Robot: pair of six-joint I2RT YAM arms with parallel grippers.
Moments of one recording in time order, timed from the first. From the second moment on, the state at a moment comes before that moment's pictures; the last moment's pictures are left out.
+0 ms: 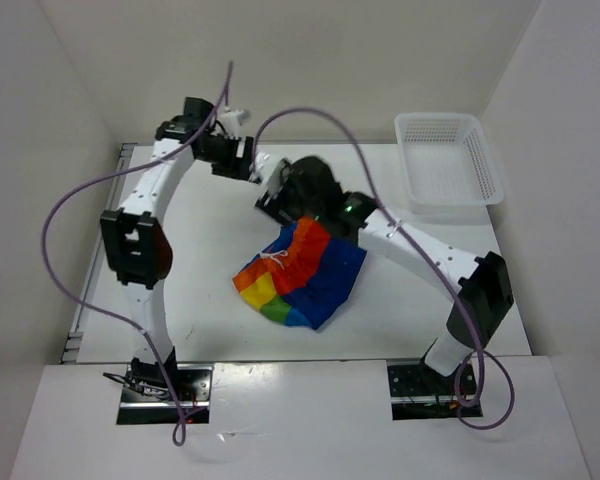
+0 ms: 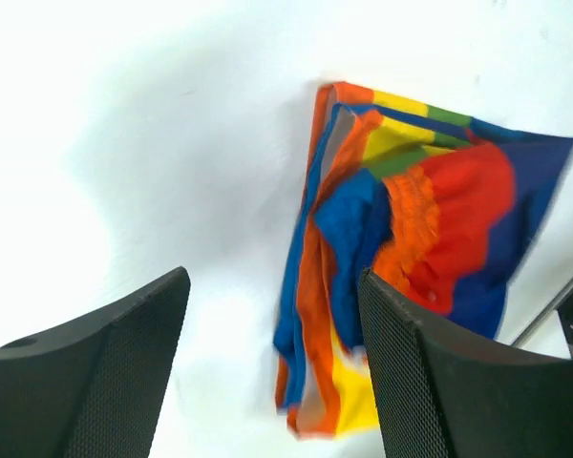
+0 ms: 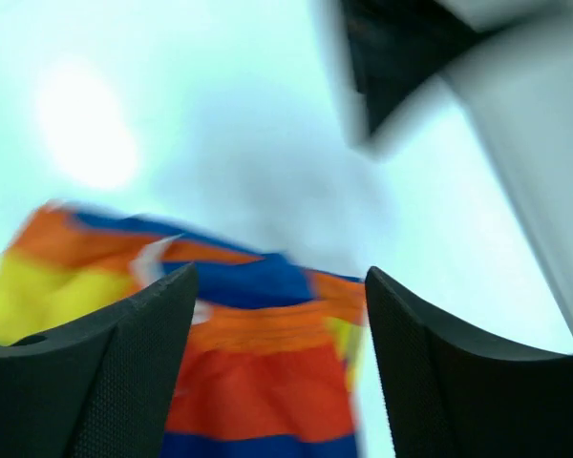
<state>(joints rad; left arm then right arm) -0.18 2.16 2.10 -0.95 0.58 0.07 0.89 1.63 1.44 -0.31 0.06 -0.42</state>
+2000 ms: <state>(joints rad) -0.36 1.96 1.40 -0.67 0.49 0.07 0.41 2.20 1.80 -0.51 -0.37 -0.10</state>
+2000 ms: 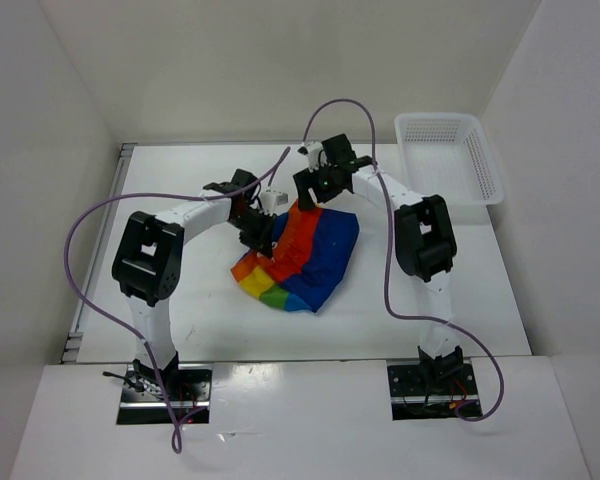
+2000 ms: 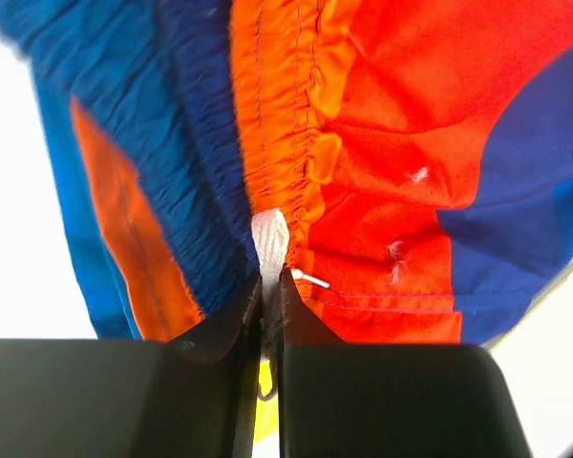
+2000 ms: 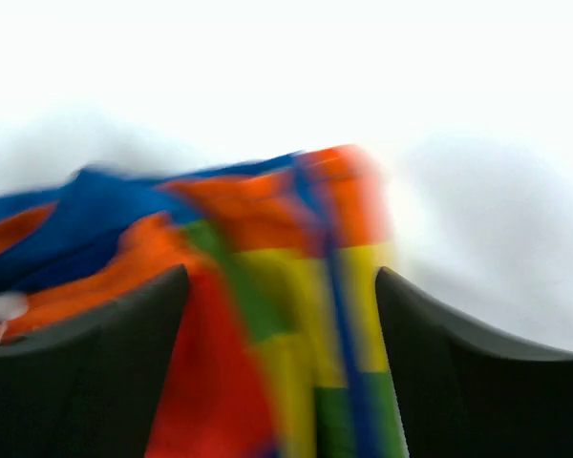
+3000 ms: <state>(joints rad) -0.29 1.98 1.39 -0.79 0.51 0.07 0.50 1.66 1.16 -0.55 -0.32 -0.27</state>
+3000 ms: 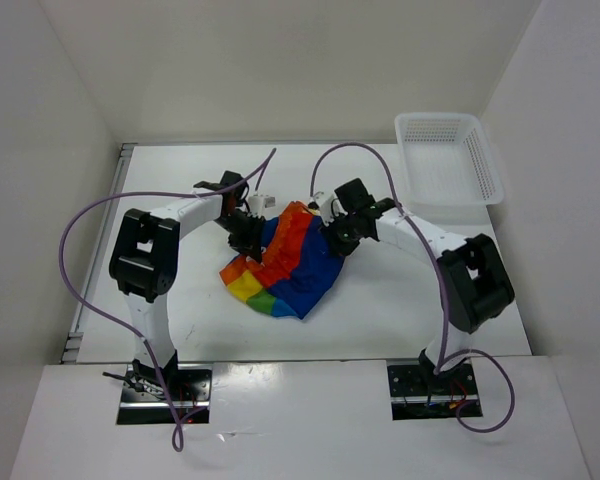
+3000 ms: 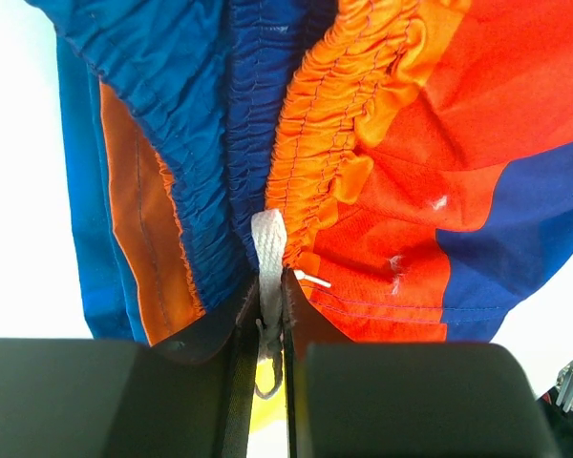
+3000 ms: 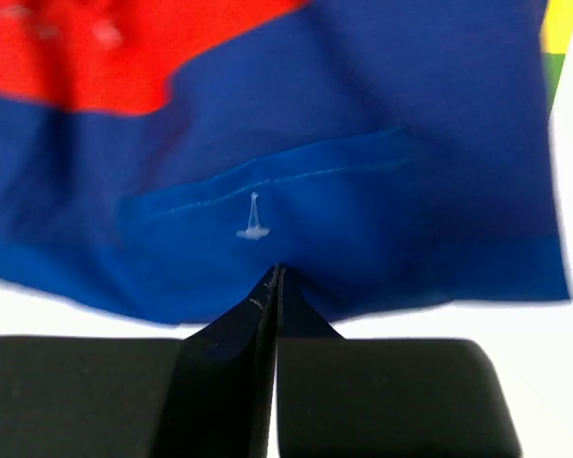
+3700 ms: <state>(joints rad) -0.25 1.97 1.37 -0.78 0.51 0.07 0.46 2.22 1.69 -0.39 0.07 -0.11</state>
